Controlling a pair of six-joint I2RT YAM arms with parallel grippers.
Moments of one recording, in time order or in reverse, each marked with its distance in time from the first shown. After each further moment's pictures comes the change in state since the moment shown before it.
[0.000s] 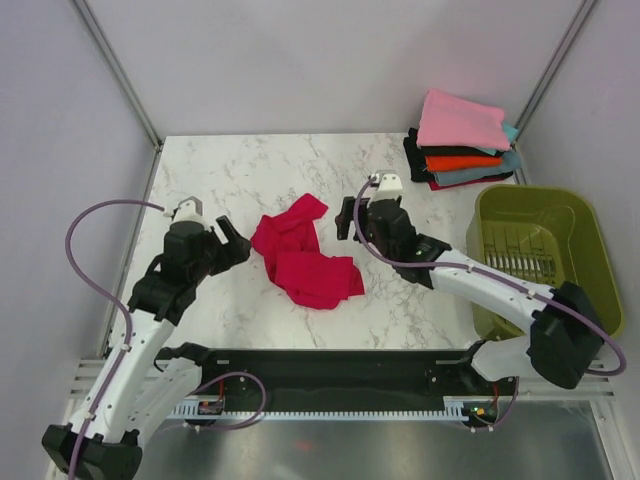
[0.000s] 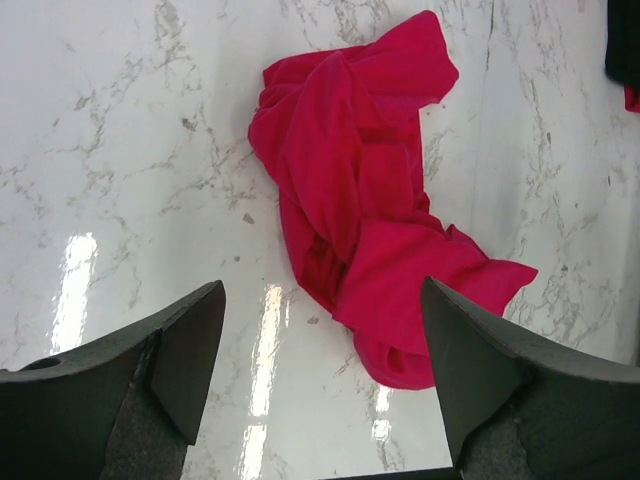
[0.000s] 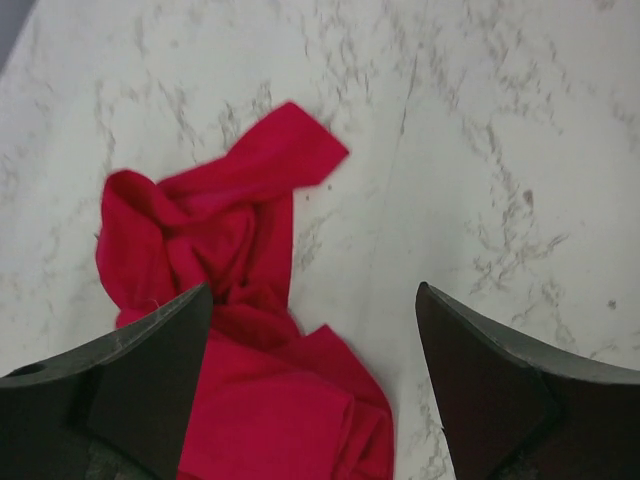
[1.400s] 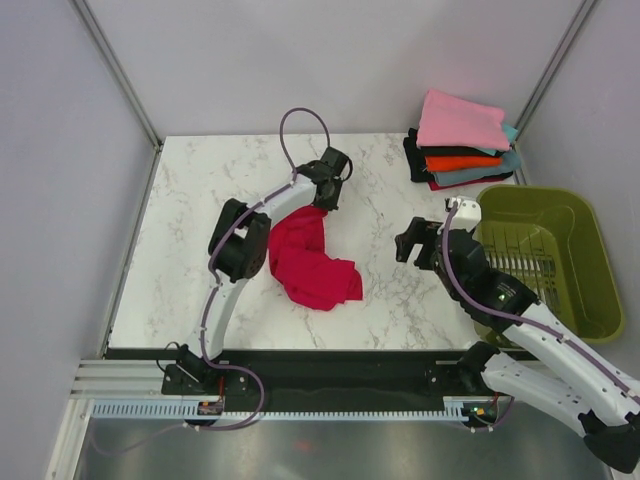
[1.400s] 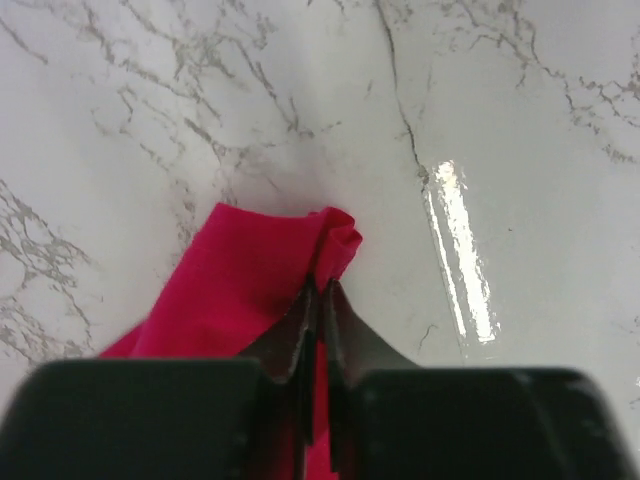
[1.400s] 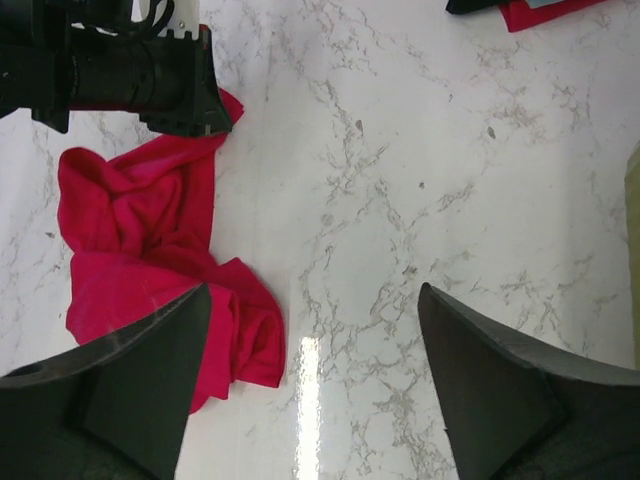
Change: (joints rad) left arm -0.281 1.645 1.178 0.055 -0.054 0.390; right arm -0.056 -0.531 -0.131 -0.510 0.085 0.123
